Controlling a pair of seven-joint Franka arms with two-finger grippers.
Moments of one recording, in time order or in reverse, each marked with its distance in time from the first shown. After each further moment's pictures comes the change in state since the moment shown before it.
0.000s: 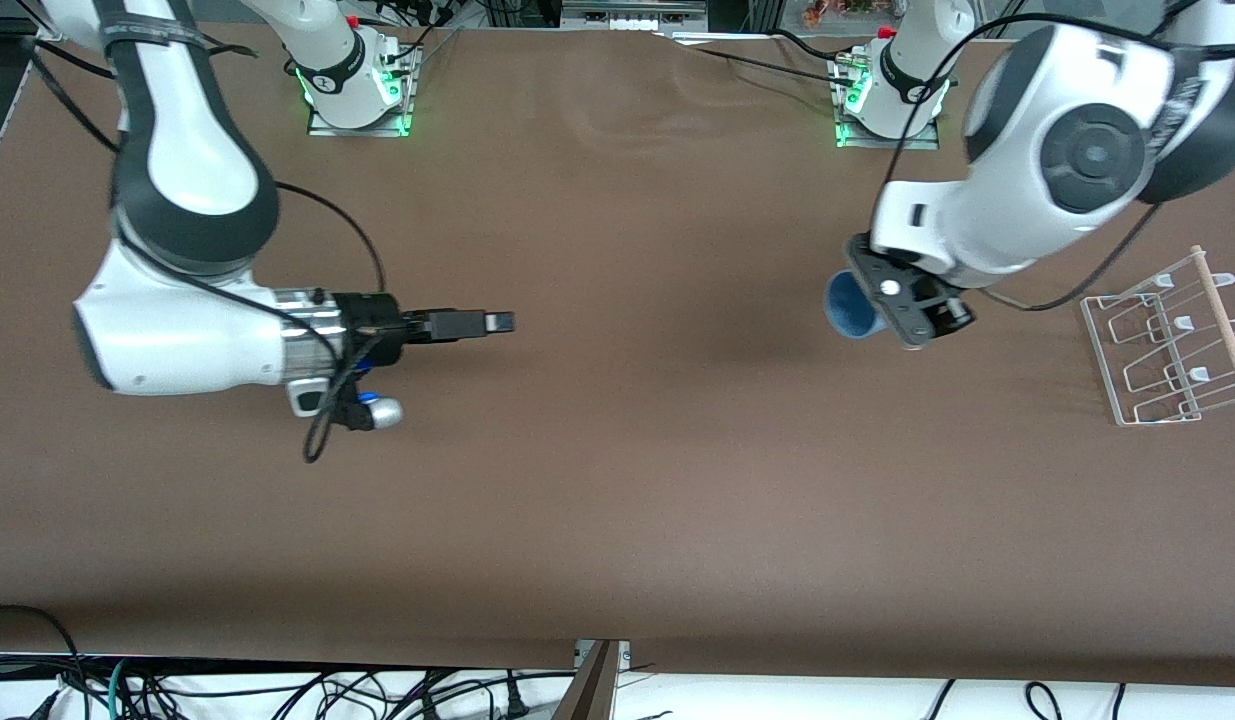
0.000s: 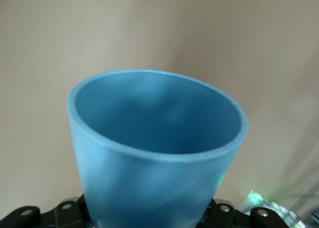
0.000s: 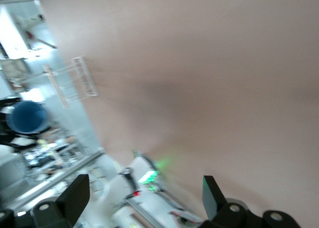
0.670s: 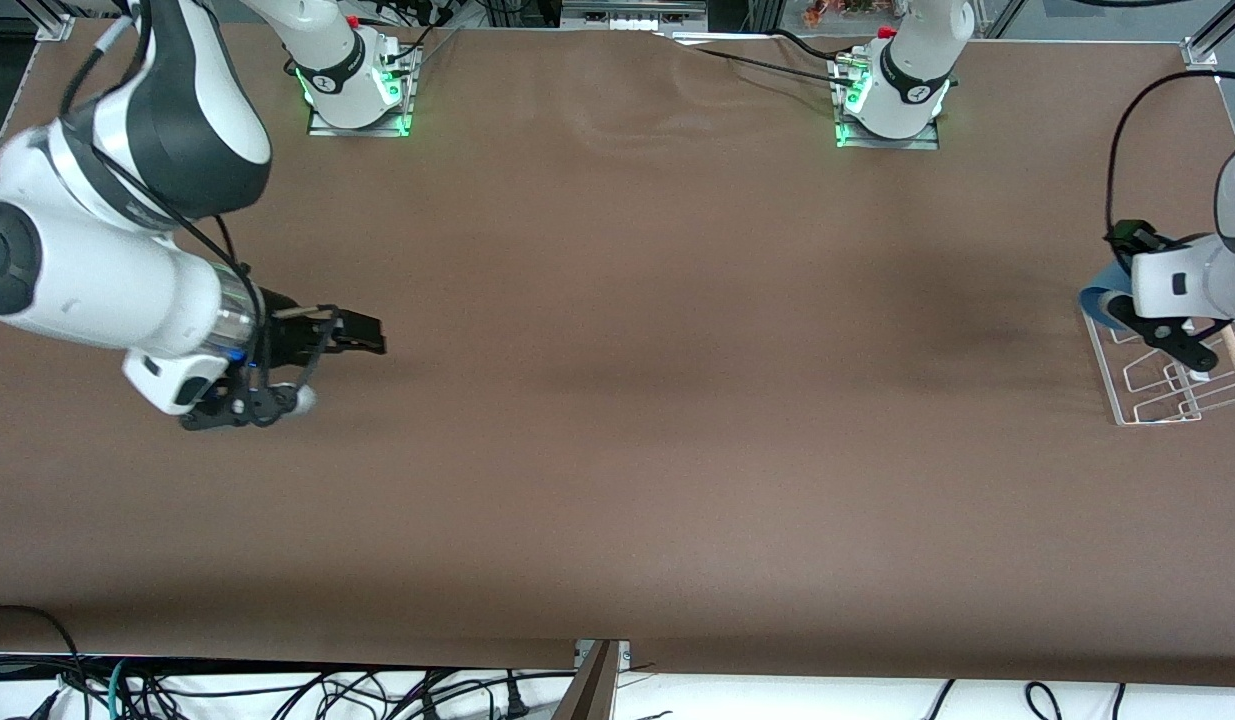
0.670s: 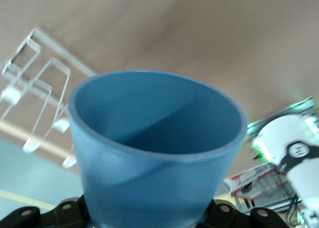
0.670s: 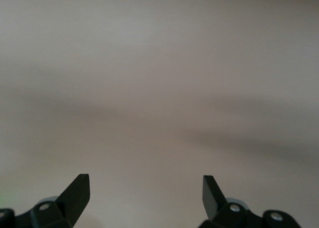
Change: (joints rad) left arm 0.369 0.096 0.005 -0.012 0.430 -0.197 0.014; right arm -0.006 -0.113 -0.017 0.038 -0.677 -0.064 -0.103
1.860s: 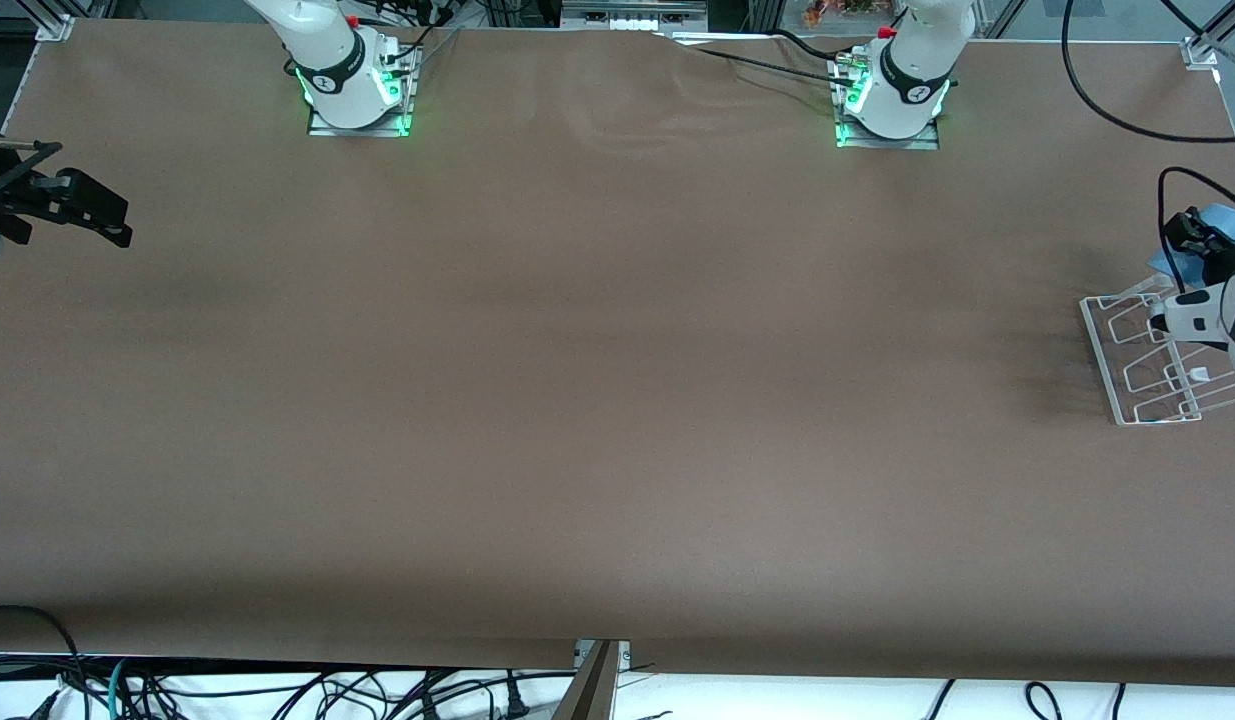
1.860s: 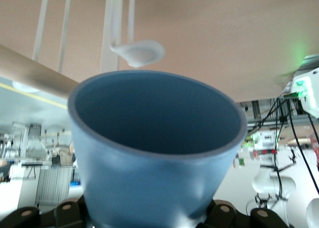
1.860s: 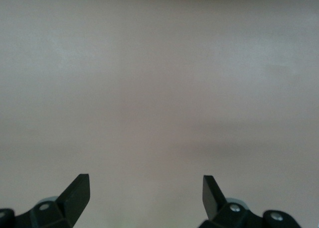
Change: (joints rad) left arm 0.185 0.347 0.014 0.073 0.329 -0.246 -0.133; right arm -0.158 -0.363 -0.070 -0.212 -0.153 -0.099 -0.099
